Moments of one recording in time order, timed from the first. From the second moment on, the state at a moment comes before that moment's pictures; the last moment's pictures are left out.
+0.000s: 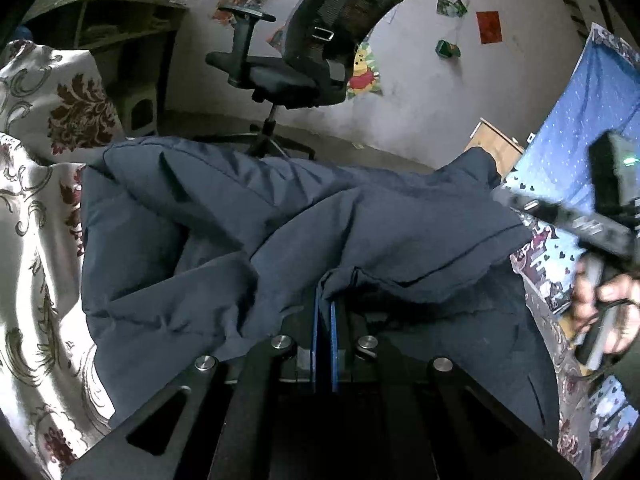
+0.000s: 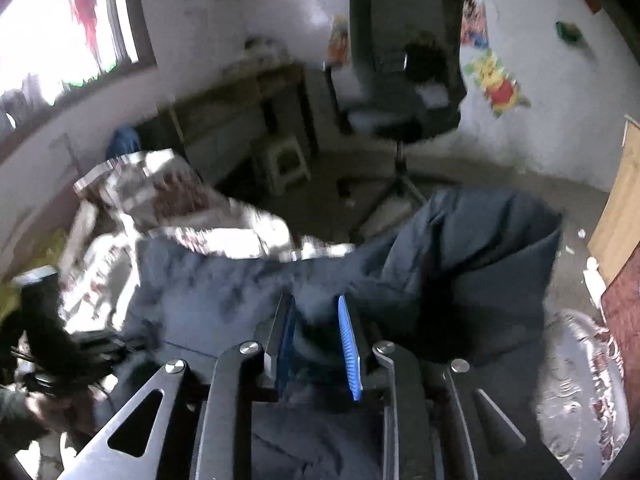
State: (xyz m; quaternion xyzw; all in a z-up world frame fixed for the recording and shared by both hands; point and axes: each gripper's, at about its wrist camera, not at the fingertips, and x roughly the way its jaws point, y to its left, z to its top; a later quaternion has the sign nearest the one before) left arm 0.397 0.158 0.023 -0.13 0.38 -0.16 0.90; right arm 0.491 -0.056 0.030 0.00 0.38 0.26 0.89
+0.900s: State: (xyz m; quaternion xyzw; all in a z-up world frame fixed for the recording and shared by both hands) left arm 0.480 0.121 -0.010 -0.10 0.45 -0.19 0.87; right arm 0.508 -0.076 -0.061 0.00 0.42 0.30 0.86
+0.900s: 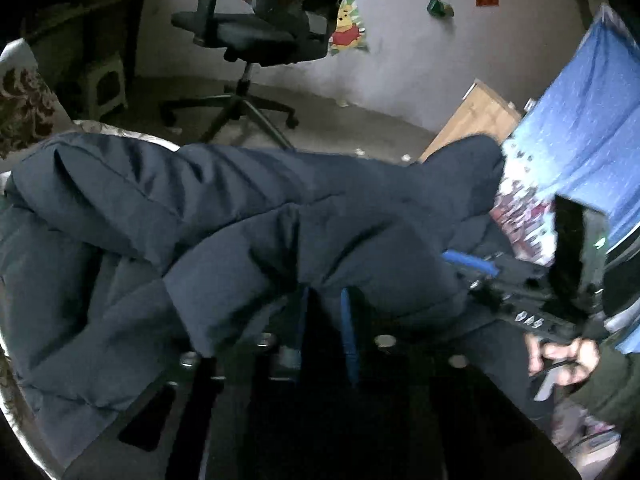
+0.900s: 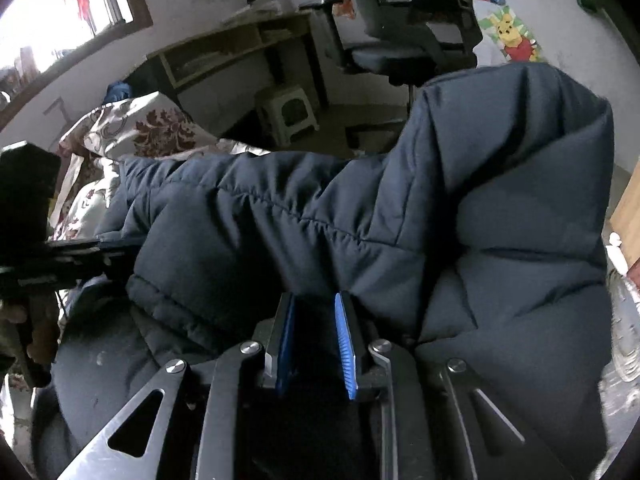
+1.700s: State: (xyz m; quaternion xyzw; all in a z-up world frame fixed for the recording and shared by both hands) left arm 0.441 0.135 -0.010 -0.10 0.36 -0.19 0.91; right arm 0.581 -0.065 -0.020 -0.04 0.36 0.12 0.92
